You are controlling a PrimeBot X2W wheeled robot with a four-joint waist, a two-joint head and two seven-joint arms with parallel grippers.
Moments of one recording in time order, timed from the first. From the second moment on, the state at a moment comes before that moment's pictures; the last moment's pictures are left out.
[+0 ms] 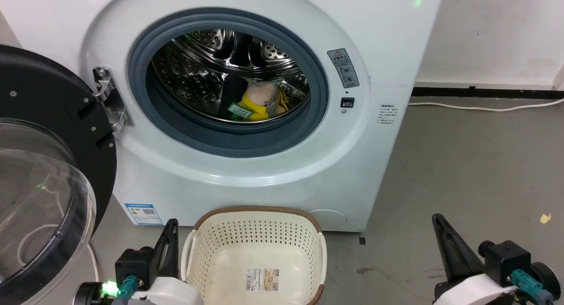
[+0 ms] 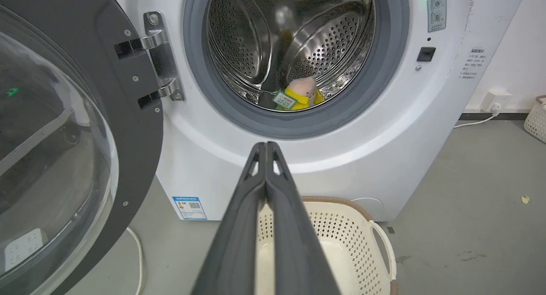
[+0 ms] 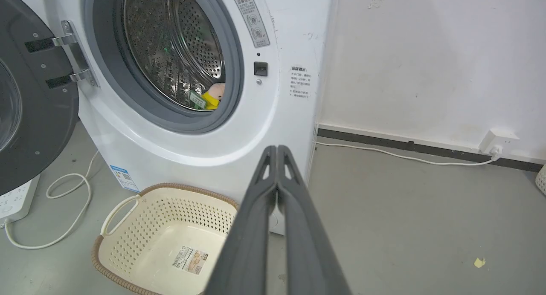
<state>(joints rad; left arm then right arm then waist) 0.04 0.05 -0.02 0.02 -0.04 0.01 -0.05 0.05 -0.05 0.00 -0.01 0.04 0.13 -0.05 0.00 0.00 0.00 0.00</state>
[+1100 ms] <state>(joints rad) 0.02 0.05 0.00 0.00 0.00 0.00 0.00 0.01 -0.05 0.00 0.00 0.01 0.13 0.00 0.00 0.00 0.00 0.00</state>
